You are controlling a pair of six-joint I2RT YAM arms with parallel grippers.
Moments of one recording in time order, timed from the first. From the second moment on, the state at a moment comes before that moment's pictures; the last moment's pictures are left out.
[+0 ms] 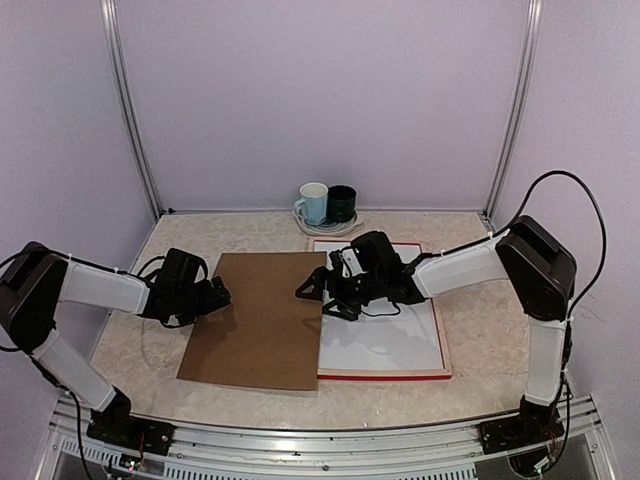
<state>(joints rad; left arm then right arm) -0.42 1.53 0.61 0.07 -0.14 -0.76 0.81 2.00 1.19 0.21 -0.45 0.96</state>
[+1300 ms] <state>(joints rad) -0.43 1.54 0.59 0.14 -0.15 -0.76 0.81 2.07 1.25 0.18 -0.45 0.97</state>
